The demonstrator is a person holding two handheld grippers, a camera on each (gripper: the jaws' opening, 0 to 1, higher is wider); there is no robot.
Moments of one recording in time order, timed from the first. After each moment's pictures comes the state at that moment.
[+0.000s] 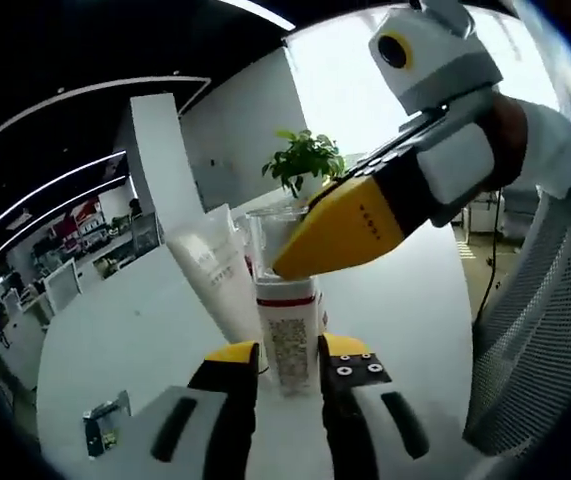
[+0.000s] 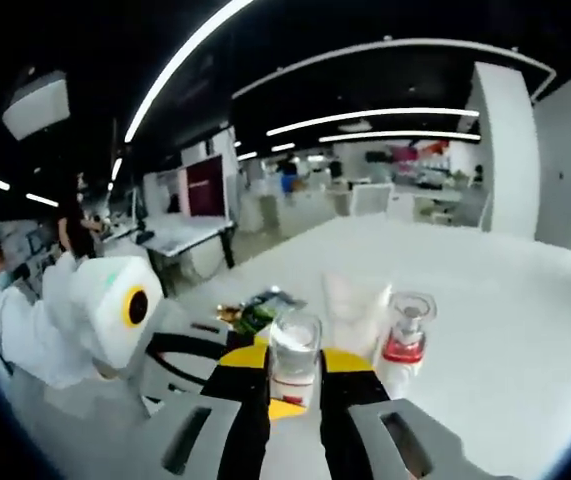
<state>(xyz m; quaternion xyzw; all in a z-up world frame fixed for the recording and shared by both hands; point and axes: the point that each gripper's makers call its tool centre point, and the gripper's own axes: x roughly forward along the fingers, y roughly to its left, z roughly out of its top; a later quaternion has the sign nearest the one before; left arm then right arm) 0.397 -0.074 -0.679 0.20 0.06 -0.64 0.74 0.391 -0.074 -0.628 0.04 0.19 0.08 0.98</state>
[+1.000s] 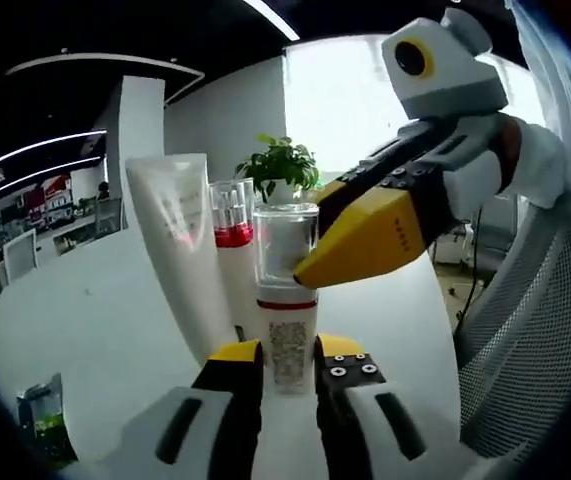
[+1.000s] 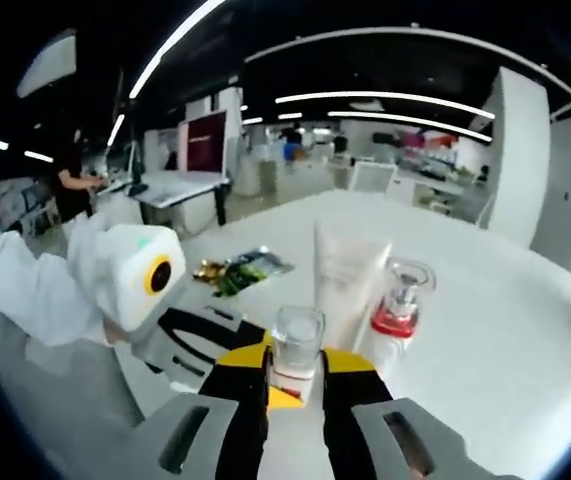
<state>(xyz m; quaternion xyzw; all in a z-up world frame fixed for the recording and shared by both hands) 0.389 -0.096 -0.715 0.12 0.10 -0.70 0.70 0.383 -0.086 -0.663 -0.03 0.25 0.08 0.97</state>
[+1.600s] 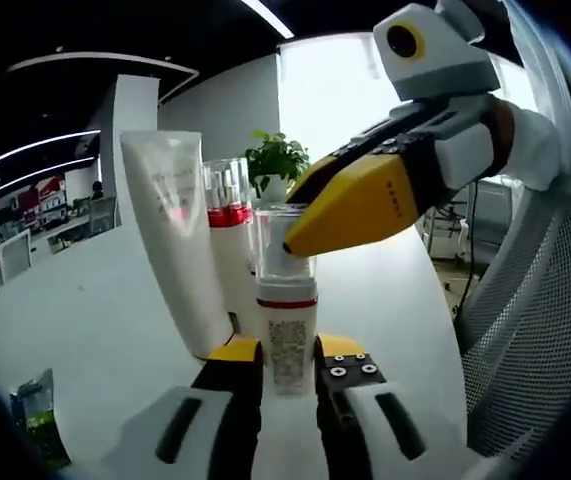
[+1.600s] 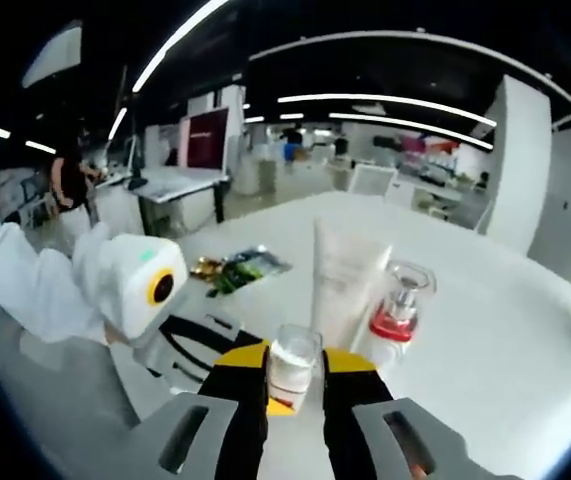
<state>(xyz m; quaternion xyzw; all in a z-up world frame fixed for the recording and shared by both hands) 0.384 -0.094 -0.729 0.13 0.10 -0.71 0.68 0.386 -0.085 -0.664 -0.05 0.25 0.08 0.97</state>
